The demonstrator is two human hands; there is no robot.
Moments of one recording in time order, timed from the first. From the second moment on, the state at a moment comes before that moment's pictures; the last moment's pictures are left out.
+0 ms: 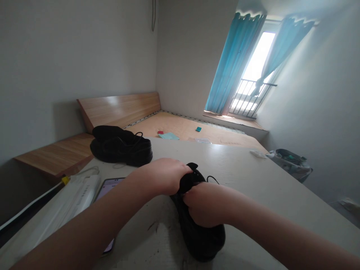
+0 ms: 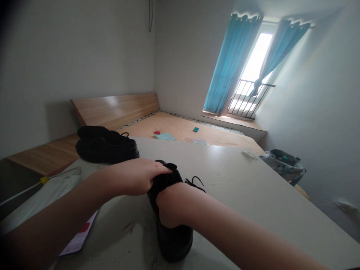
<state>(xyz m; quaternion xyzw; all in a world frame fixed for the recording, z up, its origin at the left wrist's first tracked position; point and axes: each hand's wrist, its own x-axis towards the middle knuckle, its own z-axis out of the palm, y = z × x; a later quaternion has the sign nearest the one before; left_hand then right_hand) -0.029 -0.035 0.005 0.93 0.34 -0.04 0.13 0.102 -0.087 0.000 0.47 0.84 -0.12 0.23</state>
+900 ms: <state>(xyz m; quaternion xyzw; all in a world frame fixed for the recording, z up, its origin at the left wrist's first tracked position) -0.029 -0.035 0.005 0.93 0.34 -0.03 0.13 0.116 -0.109 0.014 0.44 0.80 -0.16 0.36</state>
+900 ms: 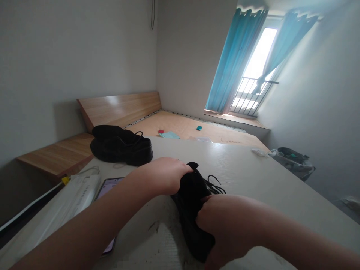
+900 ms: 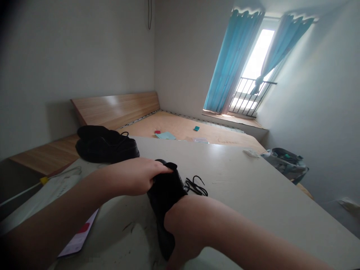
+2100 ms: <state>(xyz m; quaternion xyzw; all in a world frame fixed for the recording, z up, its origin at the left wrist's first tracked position) 0.007 -0.082 -0.014 0.93 0.34 -0.12 0.01 0.223 -0.076 -0.117 0.67 0.71 -0.11 -0.17</state>
